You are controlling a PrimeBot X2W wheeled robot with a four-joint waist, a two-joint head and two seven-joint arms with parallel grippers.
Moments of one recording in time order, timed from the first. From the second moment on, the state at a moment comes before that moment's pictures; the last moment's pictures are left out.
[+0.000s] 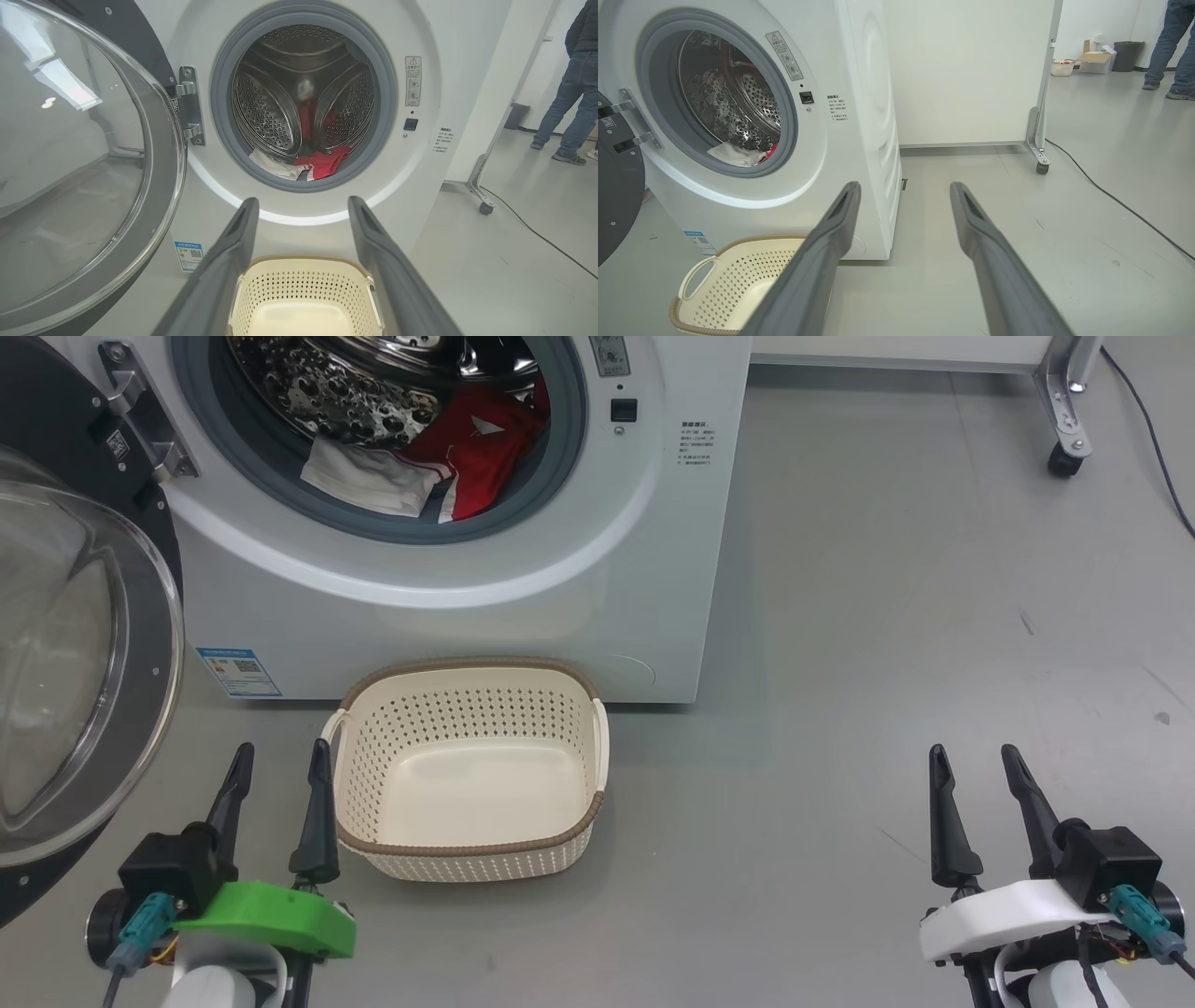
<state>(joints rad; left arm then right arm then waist) -0.11 0.08 -0.13 0.25 -0.41 -0.06 -0.25 0.03 -0.09 0.11 0.13 0.32 0.05 -0.24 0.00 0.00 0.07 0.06</state>
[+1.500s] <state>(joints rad) -0.10 0.08 -0.13 0.23 -0.40 -0.05 -0.25 0.03 -0.09 0.11 0.14 0.32 0.05 -0.24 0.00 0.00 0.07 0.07</state>
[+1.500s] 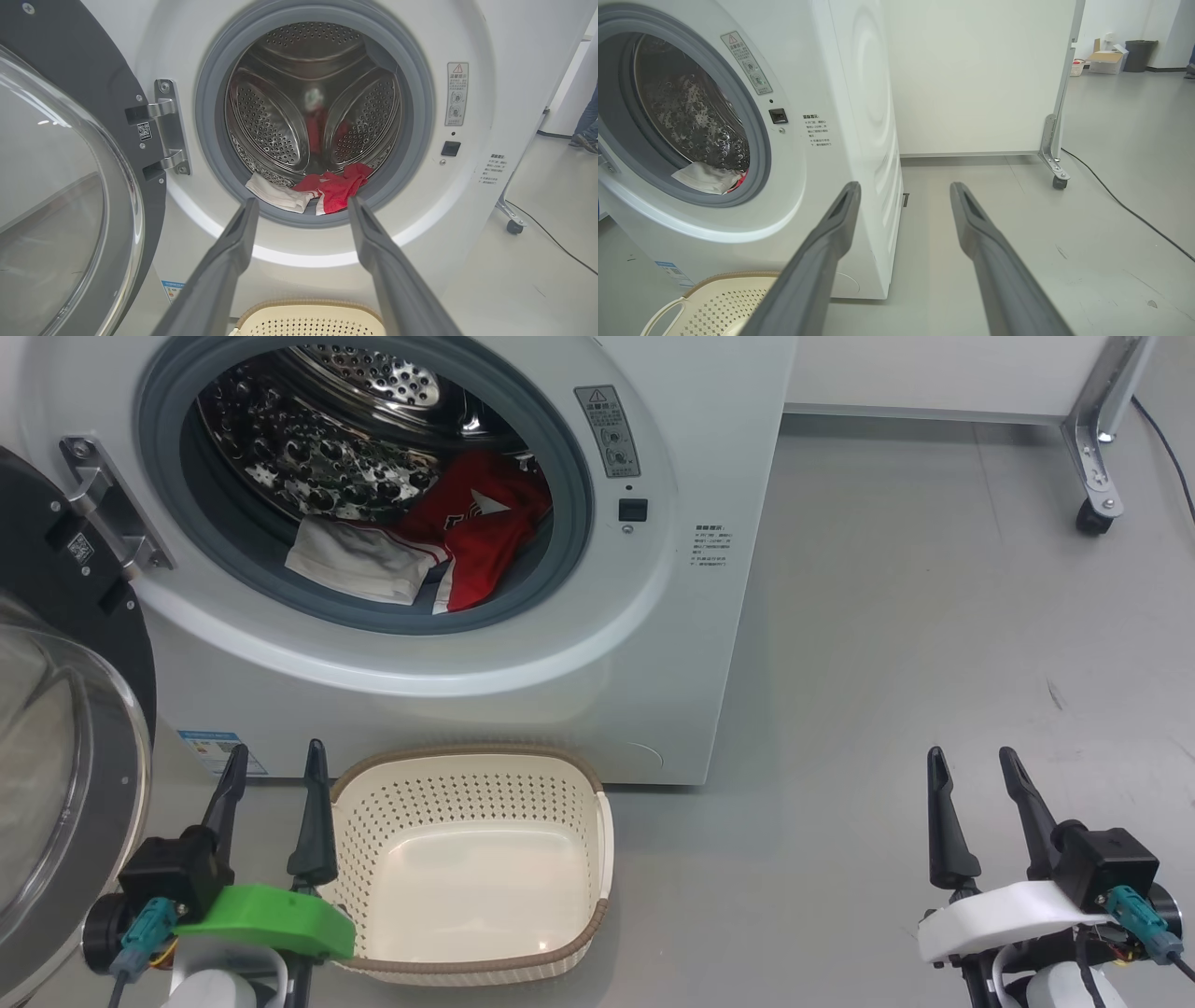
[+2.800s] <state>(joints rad) -0.10 0.09 -0.12 0.21 -0.38 -0.05 -0.25 0.03 -0.08 0.13 0.12 0.32 0.05 -0.24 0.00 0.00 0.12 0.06</state>
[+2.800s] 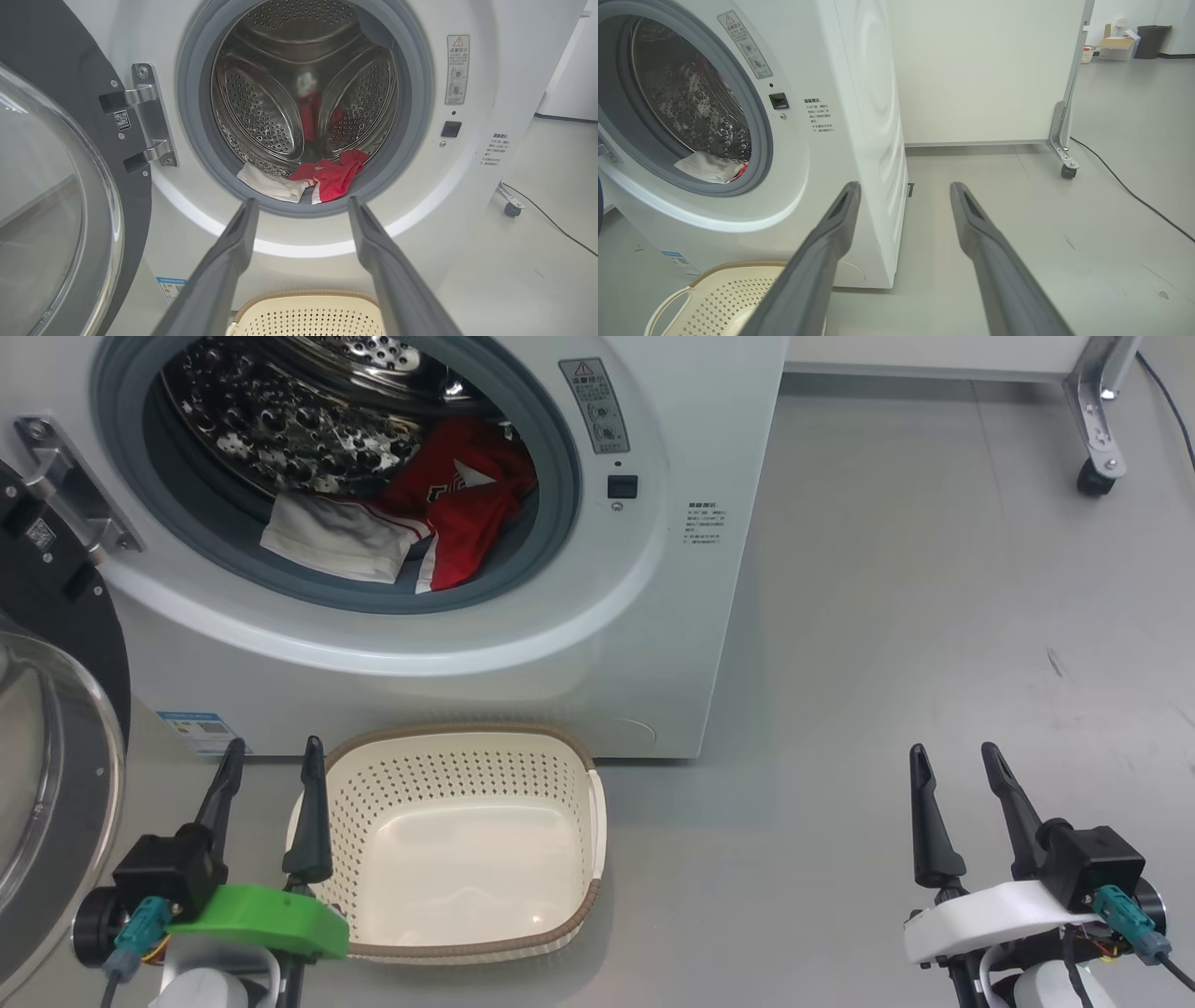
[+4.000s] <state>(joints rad) -0.67 0.26 0.05 0.29 -0.56 -0.01 0.18 -0.12 -0.06 0.22 0.06 0.31 0.05 -0.24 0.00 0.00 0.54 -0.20</state>
